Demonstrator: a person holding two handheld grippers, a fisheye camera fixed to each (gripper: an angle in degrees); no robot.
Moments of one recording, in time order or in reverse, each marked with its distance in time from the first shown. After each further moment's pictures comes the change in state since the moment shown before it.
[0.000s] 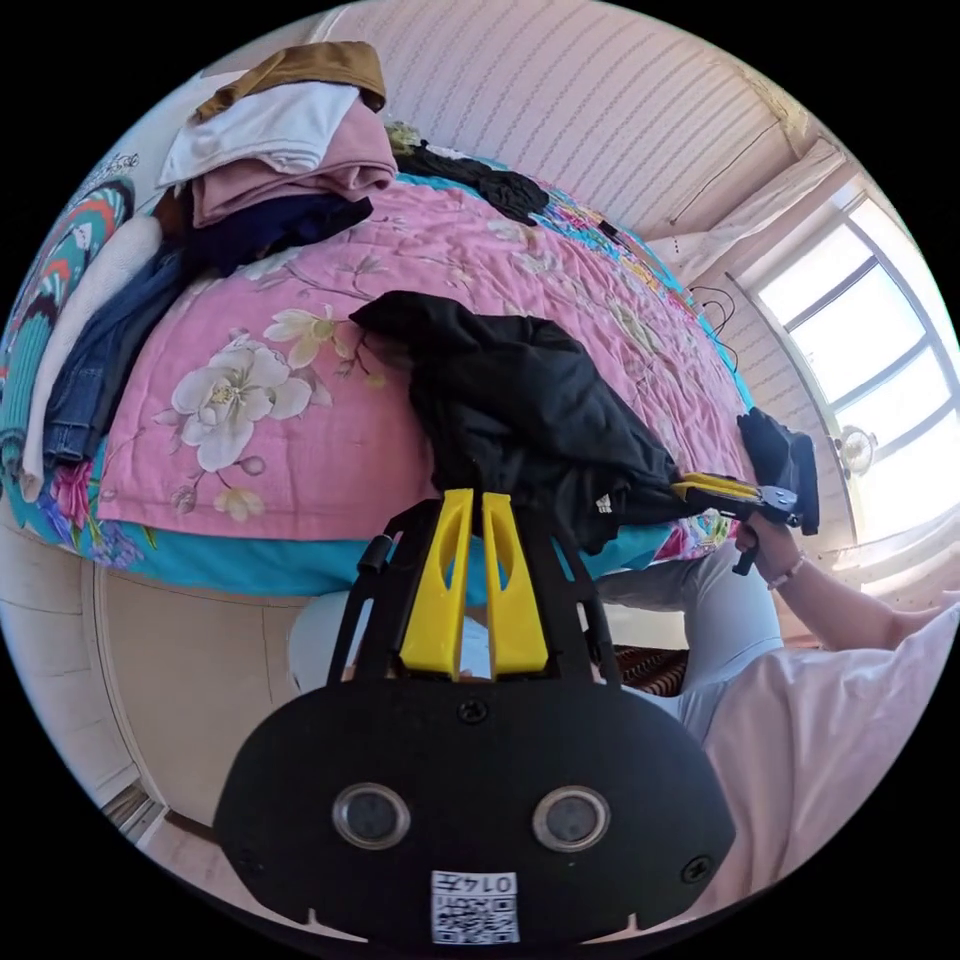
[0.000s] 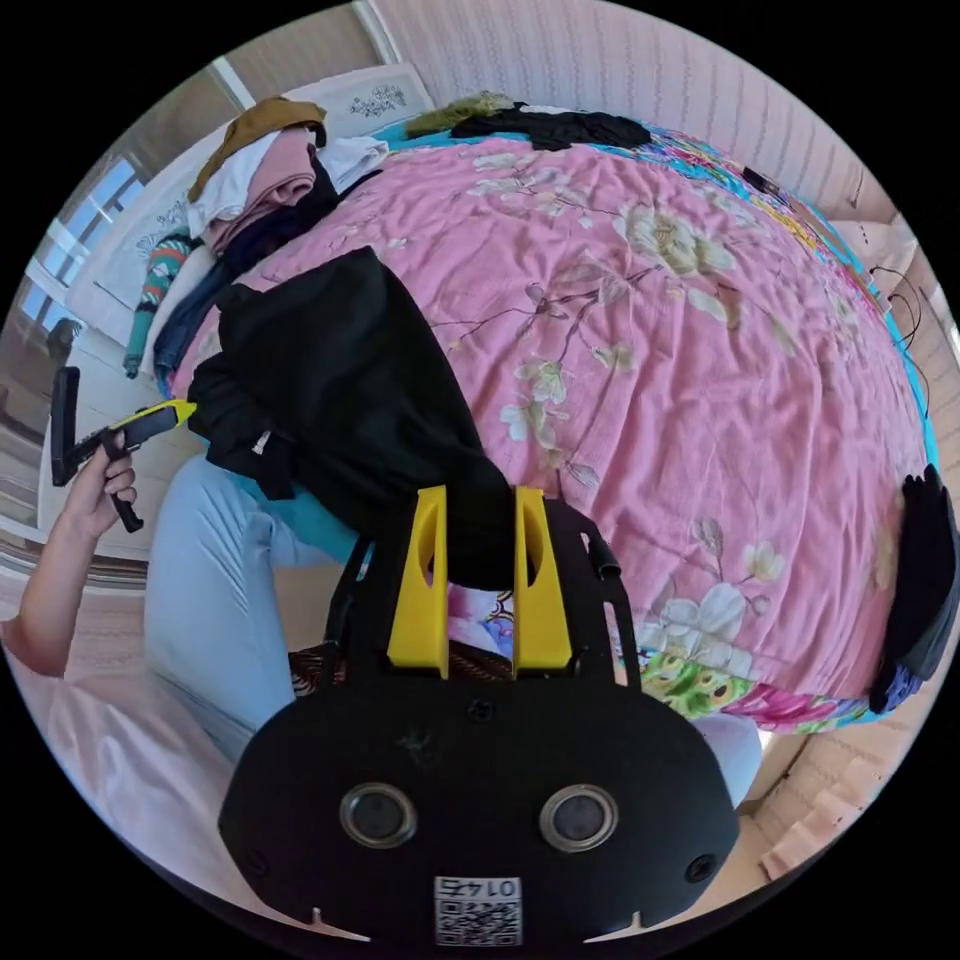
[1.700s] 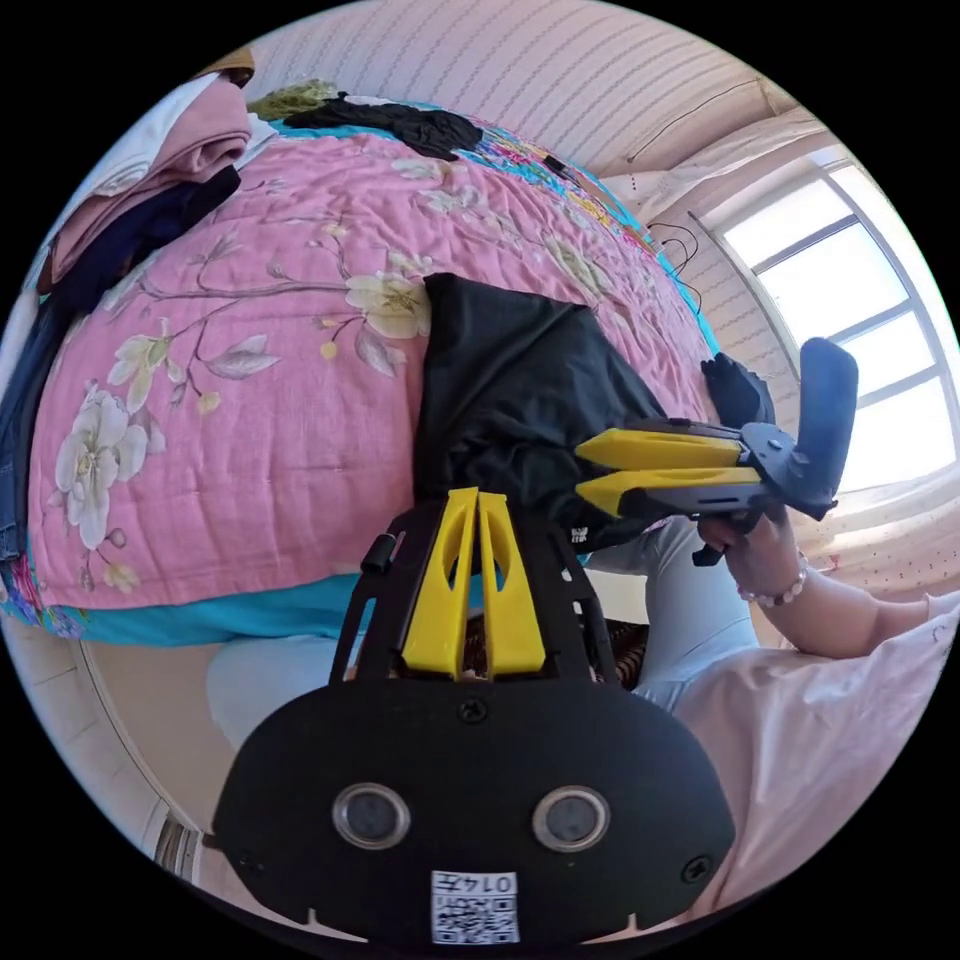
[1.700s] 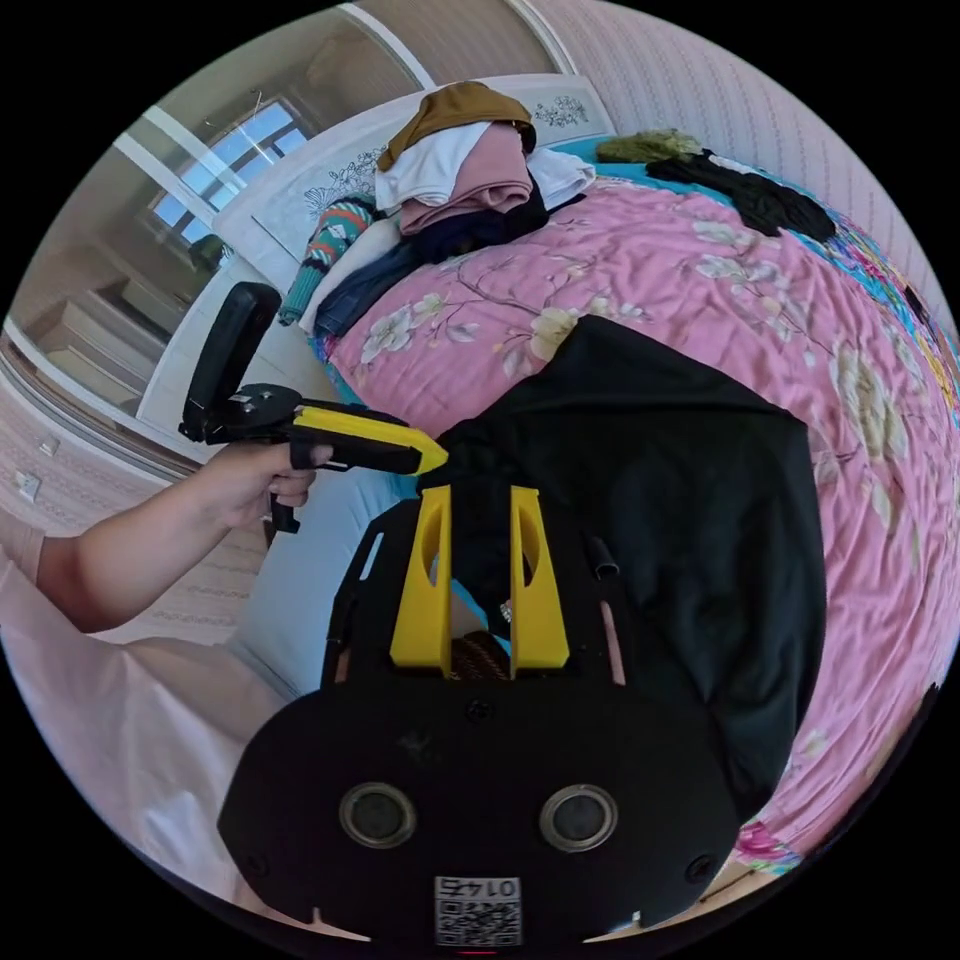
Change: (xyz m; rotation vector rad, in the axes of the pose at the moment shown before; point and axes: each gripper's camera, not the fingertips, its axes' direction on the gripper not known) left arm 0.058 -0.060 0.108 -0.145 0.110 0.118; right arm -0.039 -0.042 -0.050 -0.018 -0.319 -0.315
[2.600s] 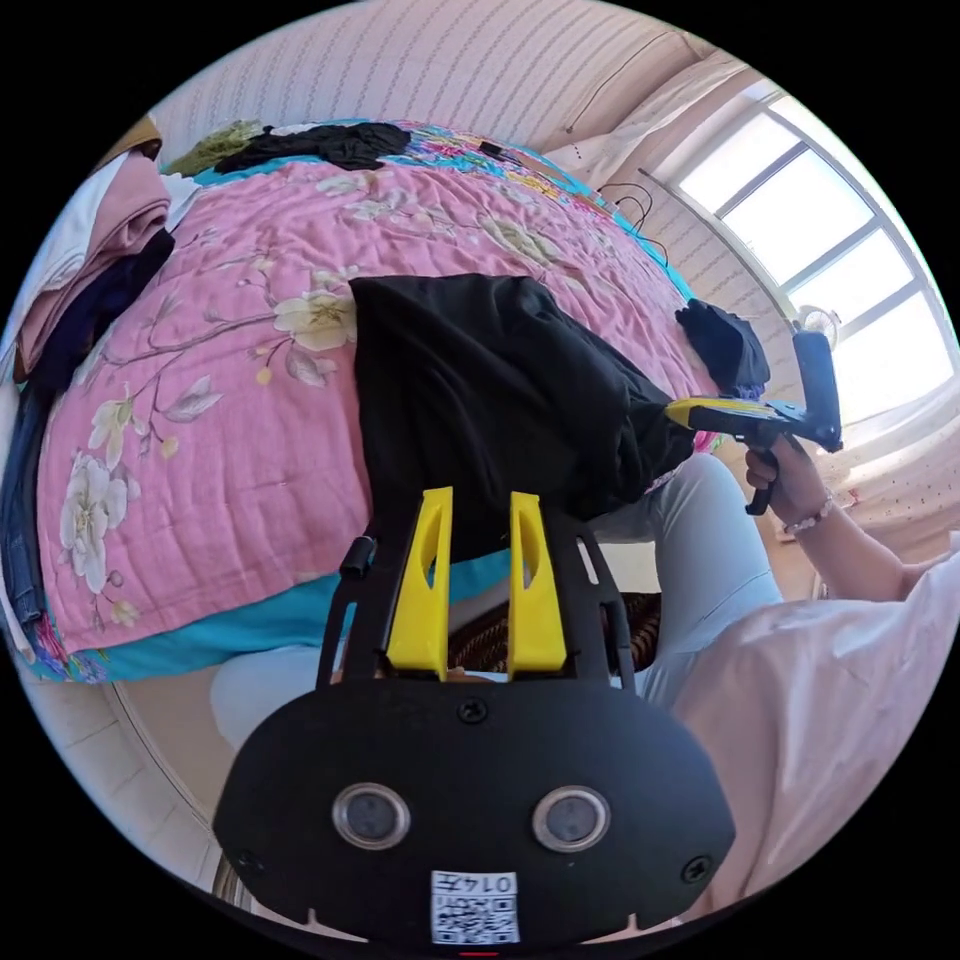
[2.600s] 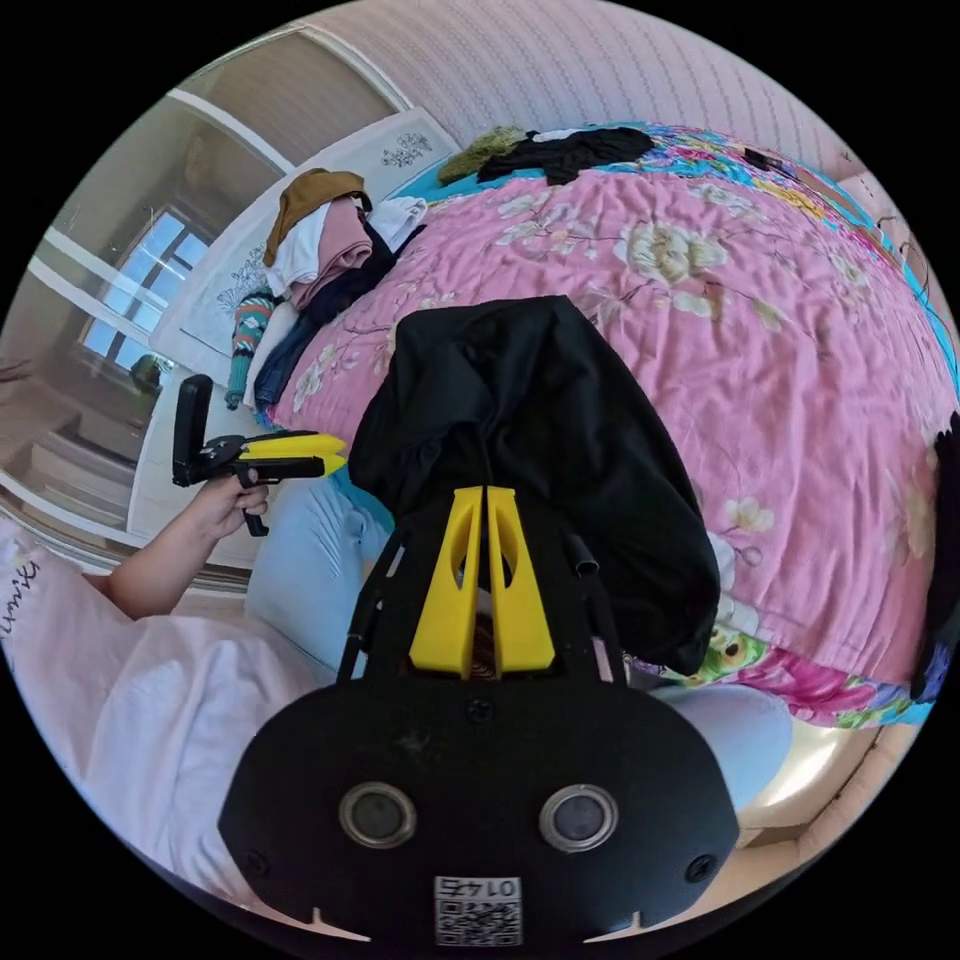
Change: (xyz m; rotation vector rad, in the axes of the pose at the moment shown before) left arm 0.081 -0.005 0.049 -0.072 -0.079 0.159; right arm 0.047 0.141 -0.102 0.162 0.043 0.369
